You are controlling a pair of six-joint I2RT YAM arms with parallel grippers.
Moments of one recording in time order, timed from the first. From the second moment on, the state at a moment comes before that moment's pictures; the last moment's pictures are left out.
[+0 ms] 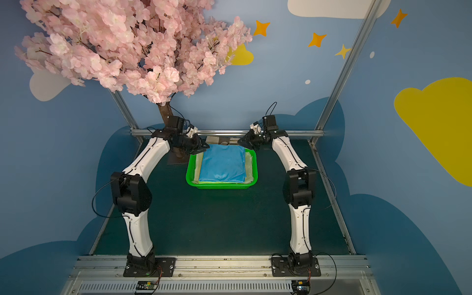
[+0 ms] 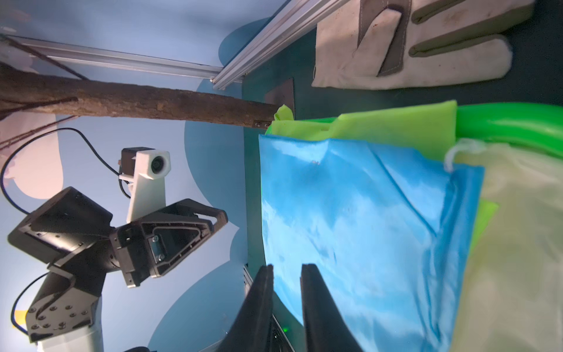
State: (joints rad) left arm -0.19 2.10 2.01 -0.83 0.67 -0.58; right arm 0.28 2.25 2.13 -0.68 -0.86 0.73
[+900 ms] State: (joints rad) left arm -0.16 2.19 2.03 -0.84 0.58 -0.62; right arm 0.31 2.37 2.20 -0.75 -0.81 0.69
